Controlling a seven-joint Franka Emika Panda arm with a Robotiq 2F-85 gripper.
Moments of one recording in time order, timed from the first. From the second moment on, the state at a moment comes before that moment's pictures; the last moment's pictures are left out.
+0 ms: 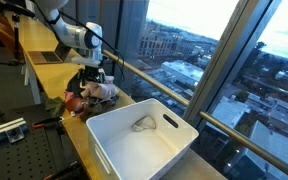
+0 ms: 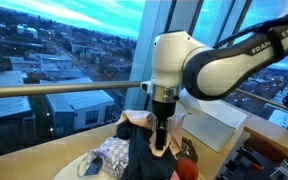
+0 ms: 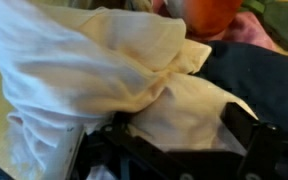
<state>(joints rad) 0.32 0.62 0.21 -1.79 -0.33 2.21 -0.05</state>
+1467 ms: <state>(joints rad) 0.04 0.21 0.17 -2.13 -0.29 2.27 -0.45</state>
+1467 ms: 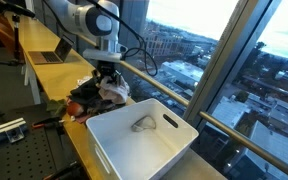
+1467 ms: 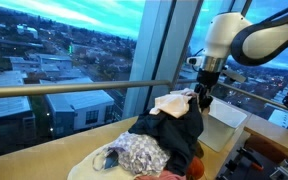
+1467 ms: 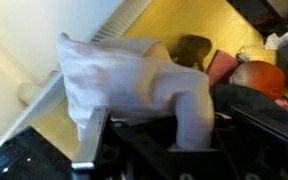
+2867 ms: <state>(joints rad) -0.13 -0.06 -0.16 -1.46 -0.18 1.97 -0.84</state>
